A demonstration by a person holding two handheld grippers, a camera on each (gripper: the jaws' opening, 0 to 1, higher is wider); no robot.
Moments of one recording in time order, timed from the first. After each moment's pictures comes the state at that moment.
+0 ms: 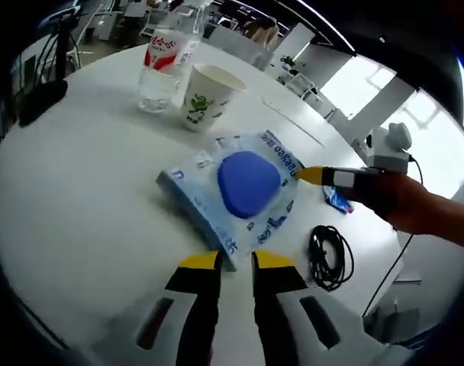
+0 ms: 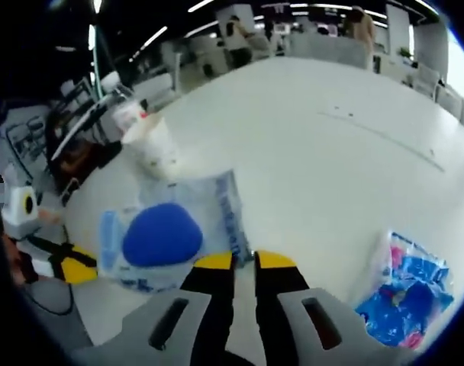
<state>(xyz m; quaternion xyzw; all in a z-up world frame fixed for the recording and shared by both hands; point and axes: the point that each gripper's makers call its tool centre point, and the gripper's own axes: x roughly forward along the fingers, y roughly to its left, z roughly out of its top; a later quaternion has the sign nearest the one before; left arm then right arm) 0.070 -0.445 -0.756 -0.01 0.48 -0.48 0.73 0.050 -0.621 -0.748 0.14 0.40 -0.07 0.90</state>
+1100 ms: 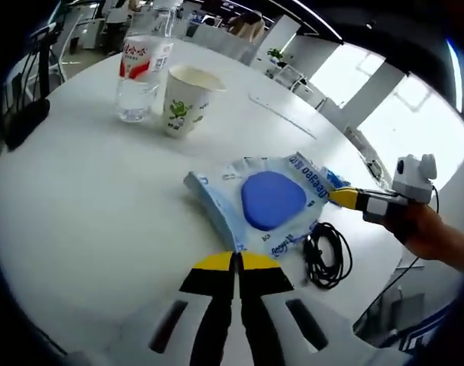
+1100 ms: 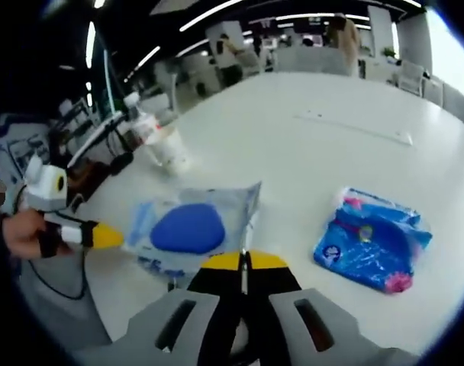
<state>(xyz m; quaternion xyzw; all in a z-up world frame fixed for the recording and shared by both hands) 0.067 -0.463 -0.749 0.00 0.47 -0.51 0.72 -0.025 -0.620 -0.724 0.17 0.35 -0.11 0.91</state>
